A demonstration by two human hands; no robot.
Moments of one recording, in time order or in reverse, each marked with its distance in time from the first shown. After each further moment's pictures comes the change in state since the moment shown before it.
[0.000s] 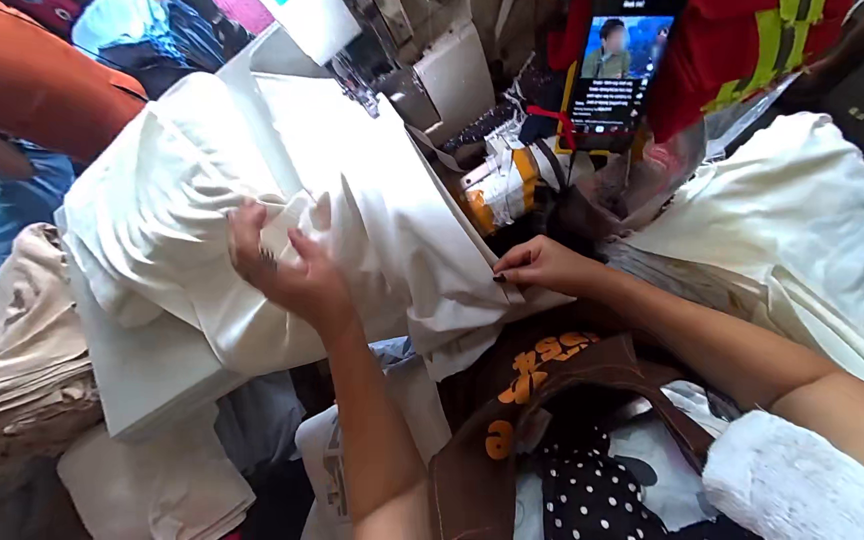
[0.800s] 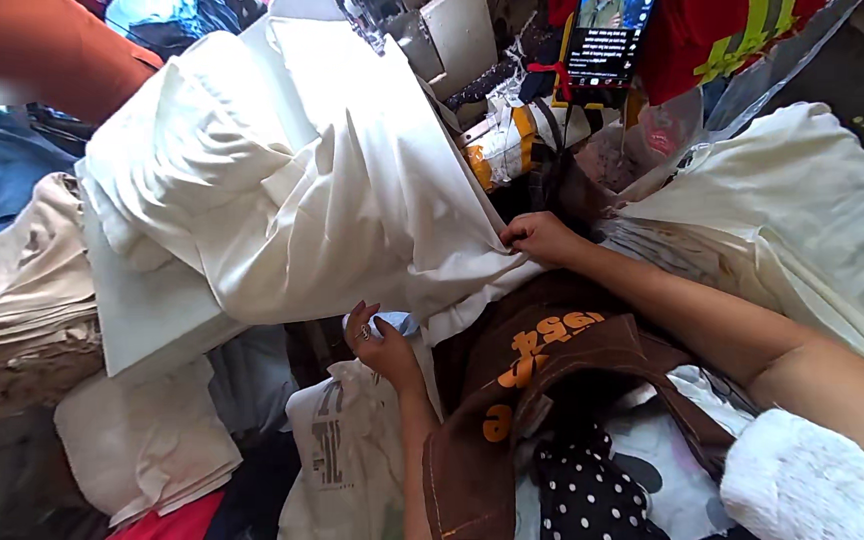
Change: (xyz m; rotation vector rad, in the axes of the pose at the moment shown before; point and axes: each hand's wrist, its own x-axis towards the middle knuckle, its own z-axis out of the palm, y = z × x) left_hand -0.216 0.012 -0.041 -0.046 0.003 -0.494; right_hand 0.002 0.064 0.000 -0.506 0.124 -0.170
